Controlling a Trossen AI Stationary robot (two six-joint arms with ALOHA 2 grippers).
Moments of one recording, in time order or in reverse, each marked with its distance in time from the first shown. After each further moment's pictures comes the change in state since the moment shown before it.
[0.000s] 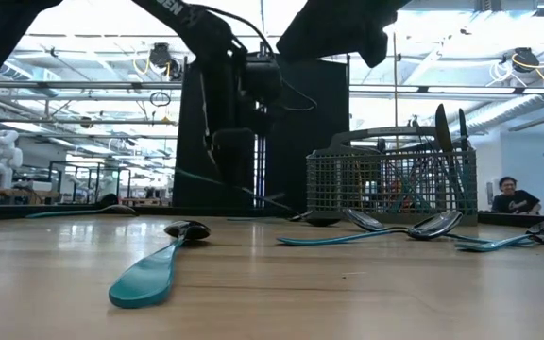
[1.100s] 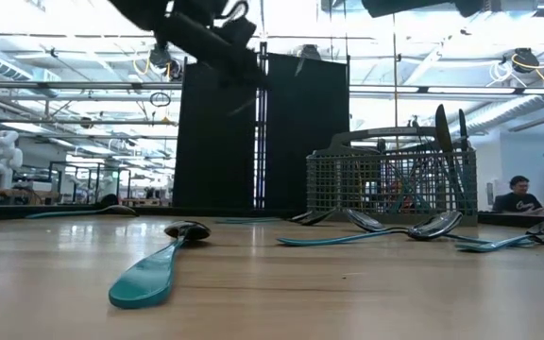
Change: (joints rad) left arm 0.102 -0.430 -0.328 0.911 0.333 -0.114; right arm 0.219 -0.165 0.000 -0.420 0.496 0.334
